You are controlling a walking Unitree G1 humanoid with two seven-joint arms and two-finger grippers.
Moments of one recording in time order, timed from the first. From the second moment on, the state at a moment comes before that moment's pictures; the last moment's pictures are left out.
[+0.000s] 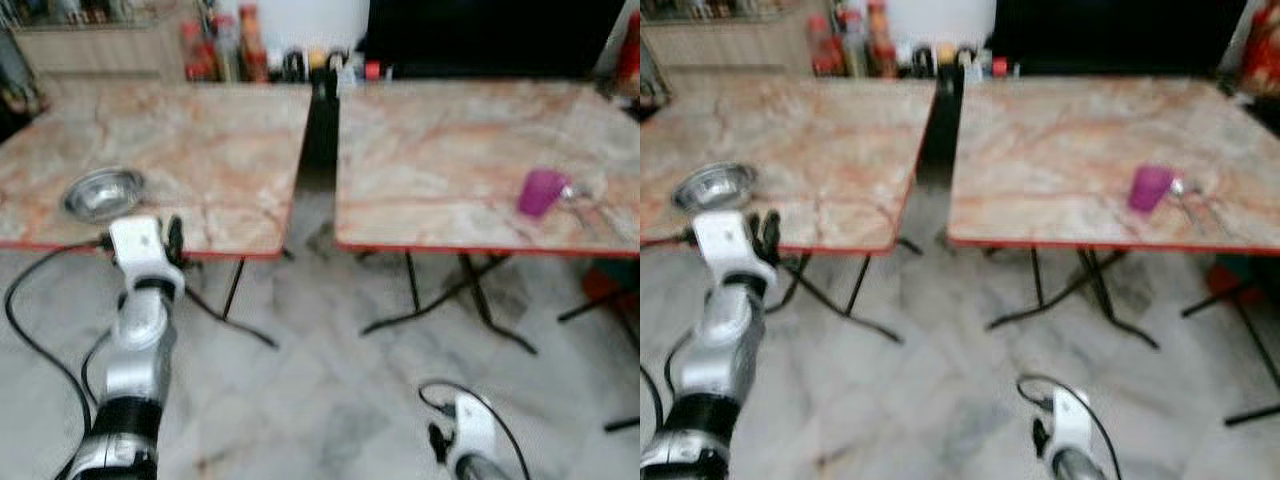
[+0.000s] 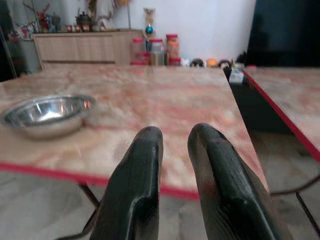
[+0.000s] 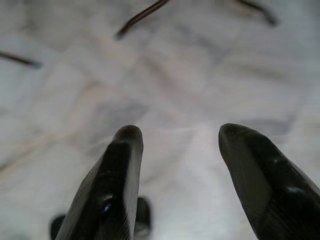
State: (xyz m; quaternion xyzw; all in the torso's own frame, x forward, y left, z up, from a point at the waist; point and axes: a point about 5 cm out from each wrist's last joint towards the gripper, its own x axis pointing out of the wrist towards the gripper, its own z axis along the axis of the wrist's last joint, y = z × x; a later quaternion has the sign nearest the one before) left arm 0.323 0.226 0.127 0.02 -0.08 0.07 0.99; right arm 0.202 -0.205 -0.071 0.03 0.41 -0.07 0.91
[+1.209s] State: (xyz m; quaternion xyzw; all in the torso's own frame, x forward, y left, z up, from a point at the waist) left arm 0.229 0.203 -0.053 -0.04 0.37 0.02 0.93; right arm 0.193 -0.200 -0.077 0.04 0.42 -0.07 0.90
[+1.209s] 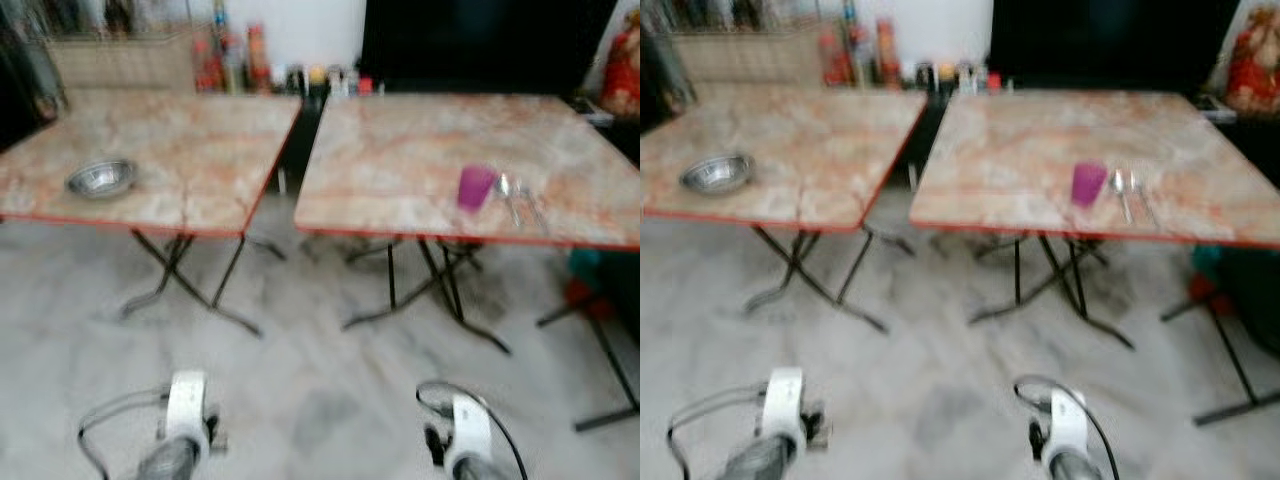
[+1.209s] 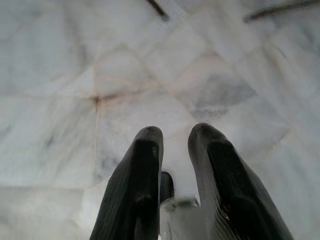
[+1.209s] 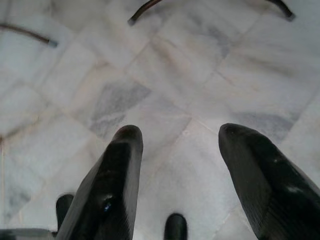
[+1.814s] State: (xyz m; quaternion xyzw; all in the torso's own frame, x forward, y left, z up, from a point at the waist) left arm 0.250 0.180 -0.043 -0.05 0.35 0.00 0.94; right arm 0.185 -0.214 -0.078 0.02 0.44 -0.08 0.90
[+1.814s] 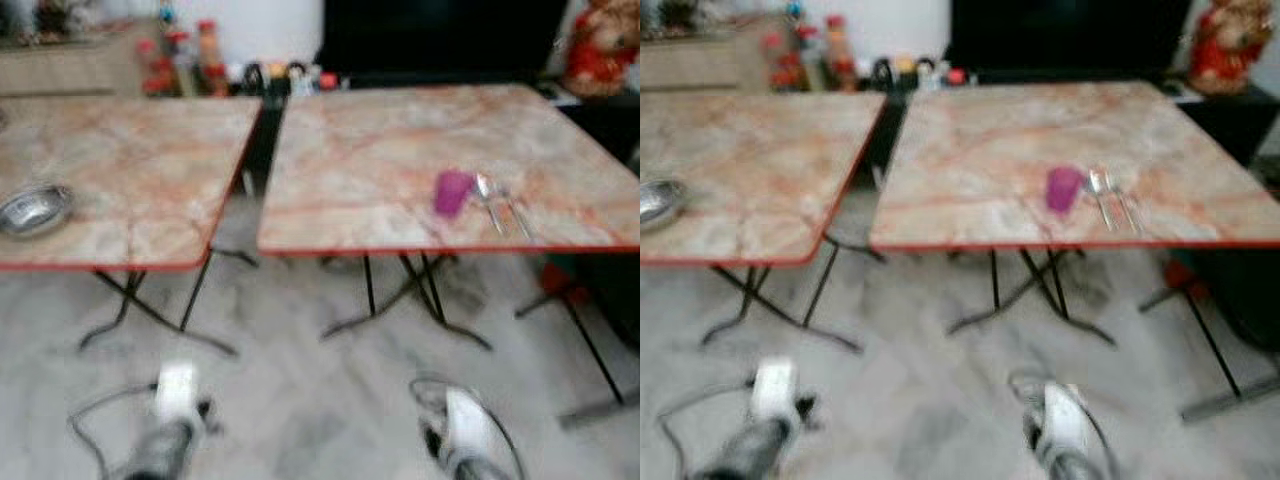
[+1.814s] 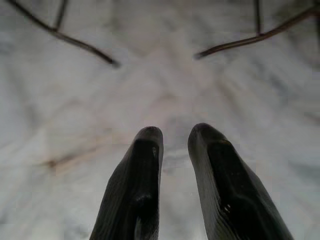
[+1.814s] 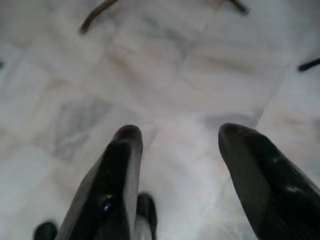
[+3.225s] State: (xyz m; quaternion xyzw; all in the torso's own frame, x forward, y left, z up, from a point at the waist) left arm 0.244 0.214 -0.043 -0.04 0.36 0.06 0.93; right arm 0.200 -0.192 -0.074 0.04 0.42 -0.05 0.91
